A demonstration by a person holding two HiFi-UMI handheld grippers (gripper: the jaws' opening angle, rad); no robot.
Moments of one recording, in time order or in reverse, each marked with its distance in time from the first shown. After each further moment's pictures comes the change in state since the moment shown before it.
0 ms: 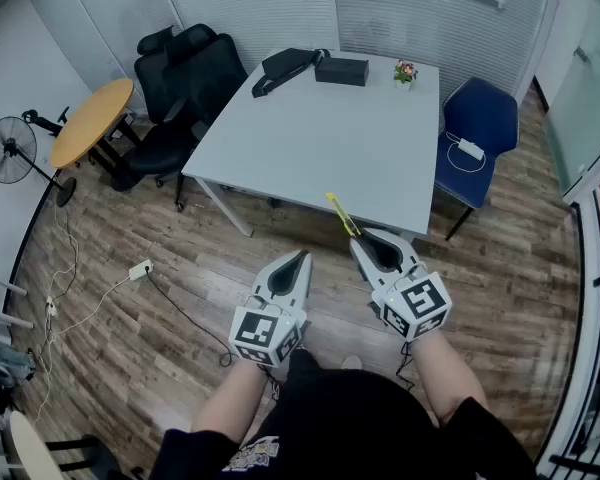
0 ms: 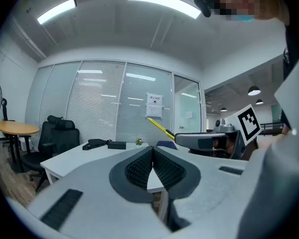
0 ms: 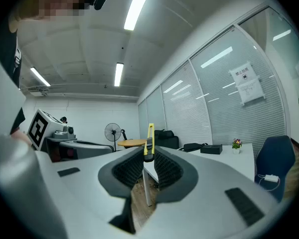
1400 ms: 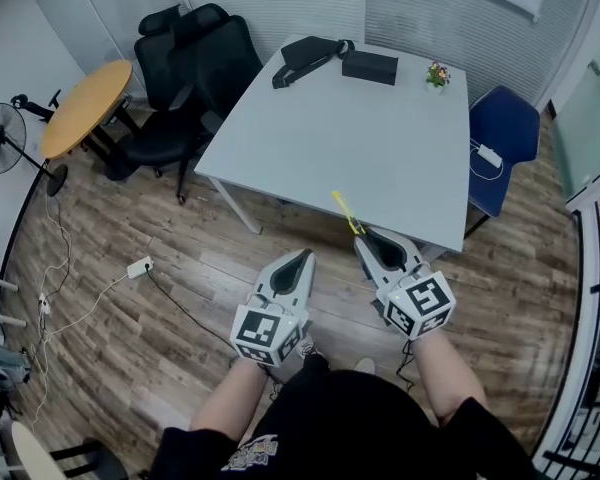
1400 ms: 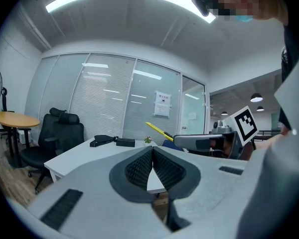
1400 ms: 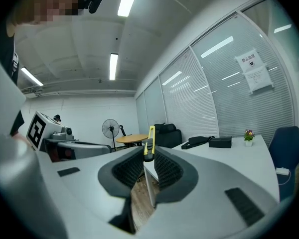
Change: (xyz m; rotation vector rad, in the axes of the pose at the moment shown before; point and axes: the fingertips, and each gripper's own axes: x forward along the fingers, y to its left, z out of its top) left arm 0.002 0.143 -0.006 -0.065 0.022 -0.024; right arm 0.141 0.027 -0.017 0.045 0.072 -0.019
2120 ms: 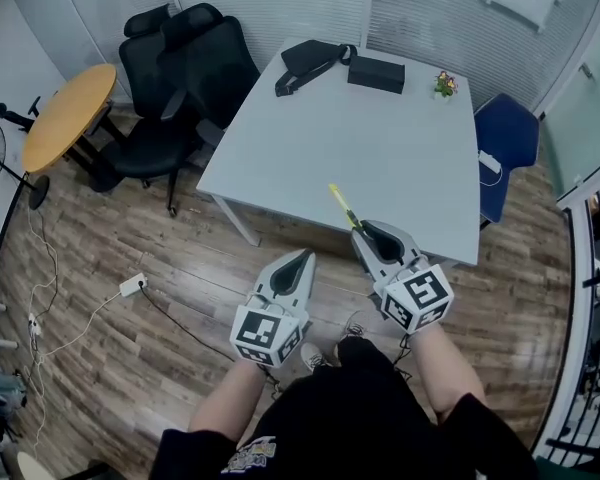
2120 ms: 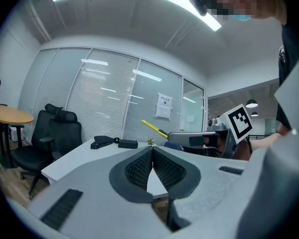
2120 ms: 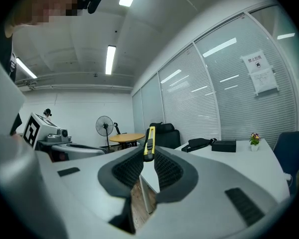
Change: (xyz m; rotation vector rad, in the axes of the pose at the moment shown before) left arm 0.017 0.107 0.012 -0.024 -0.015 -0.074; right arm 0.117 0.008 0.015 -0.030 0.019 -0.059
